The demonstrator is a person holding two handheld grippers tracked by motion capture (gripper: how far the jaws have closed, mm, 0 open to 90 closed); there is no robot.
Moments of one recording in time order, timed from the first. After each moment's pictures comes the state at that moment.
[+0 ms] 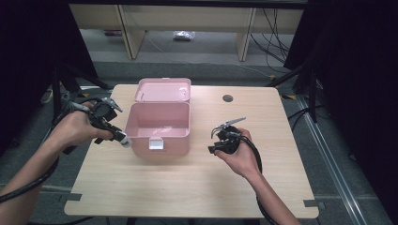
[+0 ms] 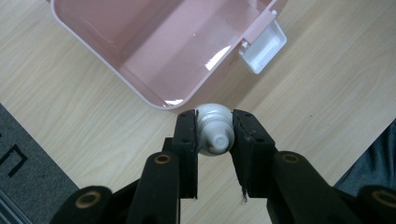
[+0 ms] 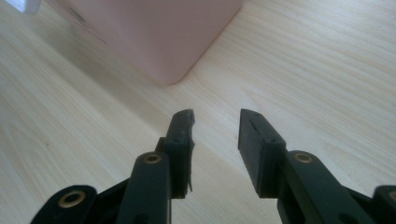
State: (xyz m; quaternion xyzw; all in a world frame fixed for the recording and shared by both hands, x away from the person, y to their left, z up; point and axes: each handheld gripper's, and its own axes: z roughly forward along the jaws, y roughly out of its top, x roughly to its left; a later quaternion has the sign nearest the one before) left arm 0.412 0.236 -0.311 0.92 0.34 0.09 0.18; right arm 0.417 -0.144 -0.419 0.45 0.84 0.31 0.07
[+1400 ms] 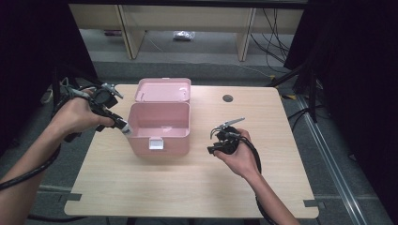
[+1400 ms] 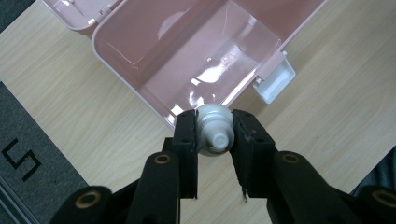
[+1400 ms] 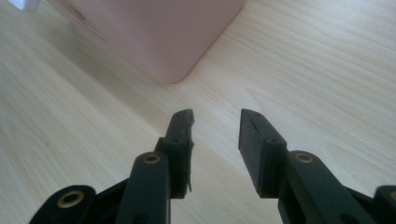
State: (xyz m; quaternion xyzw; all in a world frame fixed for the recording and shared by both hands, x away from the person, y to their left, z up) left arm 0.431 0.231 -0.287 0.91 0.35 0.12 0.20; right arm 0.416 -0.141 -0.420 0.45 0.84 0.31 0.06
